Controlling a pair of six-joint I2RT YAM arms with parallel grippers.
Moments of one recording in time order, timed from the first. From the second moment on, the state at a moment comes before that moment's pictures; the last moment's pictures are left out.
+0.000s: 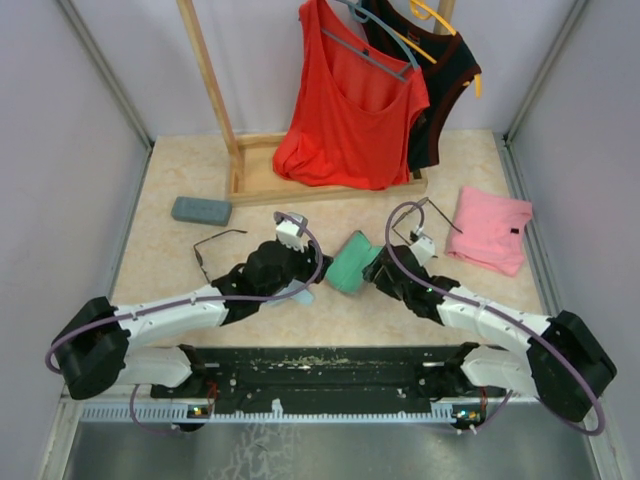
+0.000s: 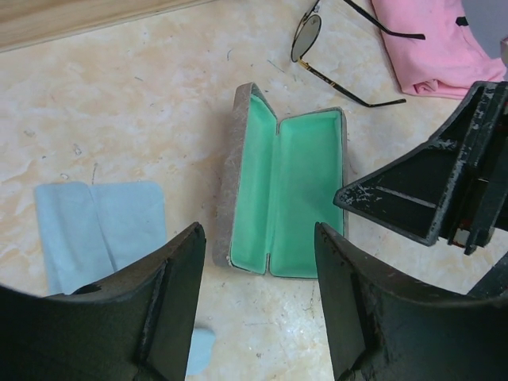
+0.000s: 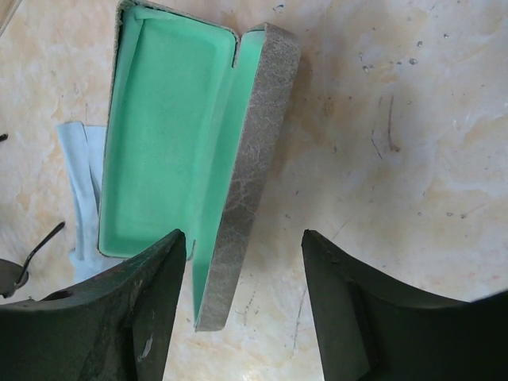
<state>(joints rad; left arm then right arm) -0.94 1.28 0.62 0.35 -0.26 -0.43 0.72 1.10 0.48 -0.15 0.34 1.09</state>
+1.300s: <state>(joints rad) -0.91 0.99 0.59 0.07 -0.35 -0.42 0.70 1.51 0.98 -0.28 0.34 0.15</state>
